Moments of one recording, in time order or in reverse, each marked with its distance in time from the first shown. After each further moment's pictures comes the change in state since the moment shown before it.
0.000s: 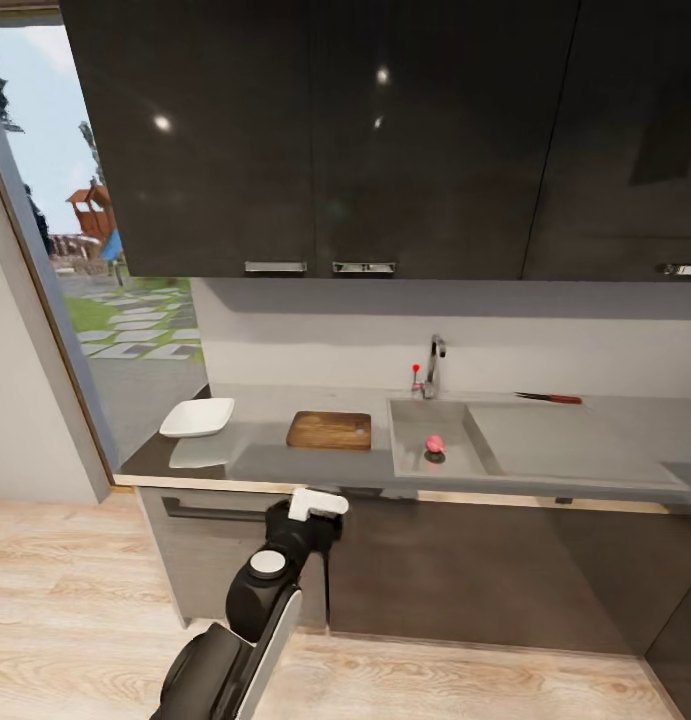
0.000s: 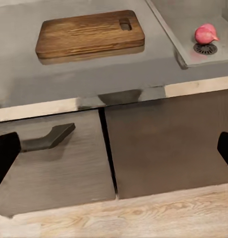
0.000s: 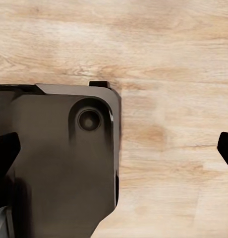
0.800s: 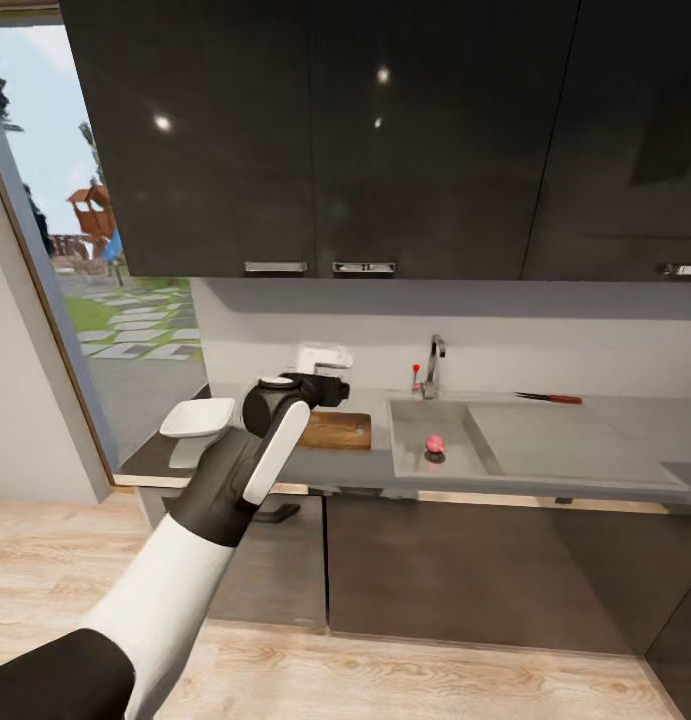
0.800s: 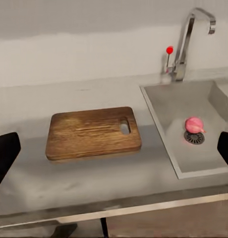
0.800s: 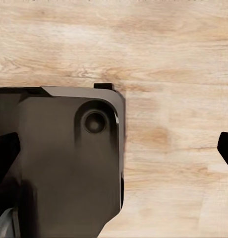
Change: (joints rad) left arm -0.621 -0.001 0.001 0.217 0.400 0.179 0.176; right arm 0.000 0.010 -0.001 -0.005 -0.002 -0.003 -0.001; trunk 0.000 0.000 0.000
